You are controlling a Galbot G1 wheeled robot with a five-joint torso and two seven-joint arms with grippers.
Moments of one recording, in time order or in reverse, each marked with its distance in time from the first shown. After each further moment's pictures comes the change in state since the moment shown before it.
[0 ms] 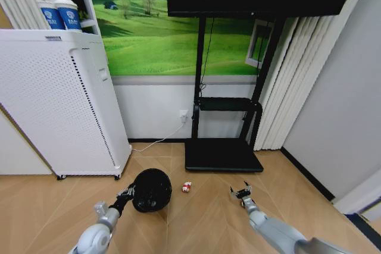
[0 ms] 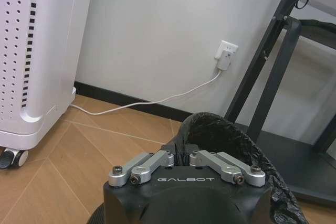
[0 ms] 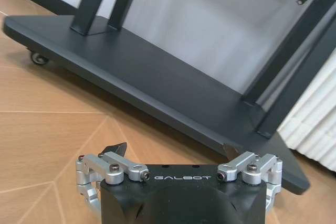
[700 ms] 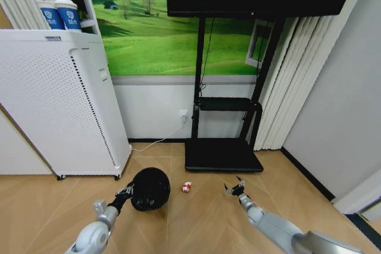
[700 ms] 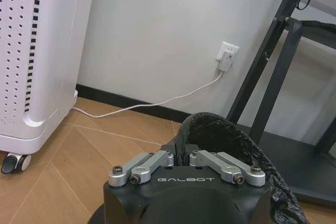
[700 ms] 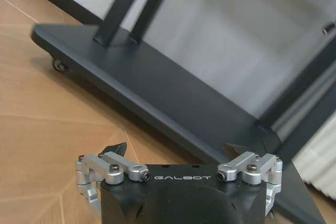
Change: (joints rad) left arm -0.009 0.017 -0.002 0.004 -0.010 0.002 0.004; right arm 0.043 0.003 -0.080 -0.021 -0.034 0.009 0.008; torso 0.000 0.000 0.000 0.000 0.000
